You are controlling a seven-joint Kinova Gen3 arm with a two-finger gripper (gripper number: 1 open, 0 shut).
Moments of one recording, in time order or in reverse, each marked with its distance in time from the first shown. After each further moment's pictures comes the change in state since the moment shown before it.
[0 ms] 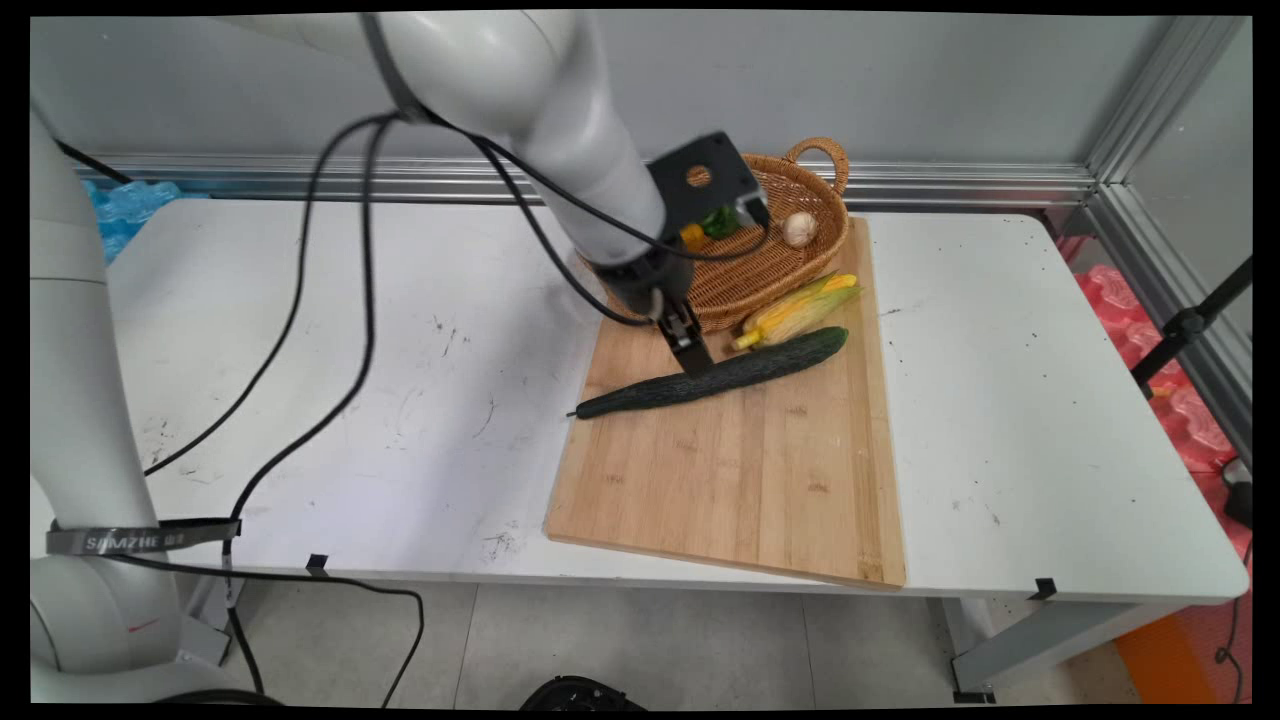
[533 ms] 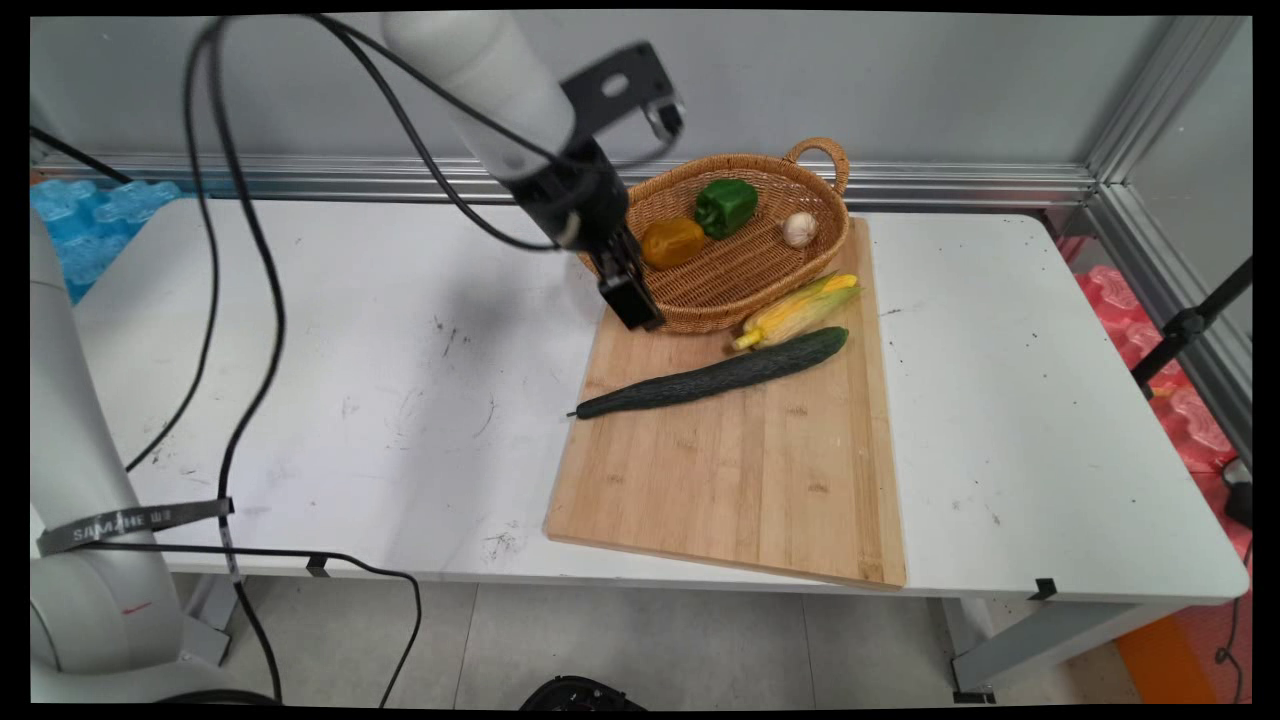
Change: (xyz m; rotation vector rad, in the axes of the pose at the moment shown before) arm -0.033 -0.054 -0.066 -0.106 0.066 0.070
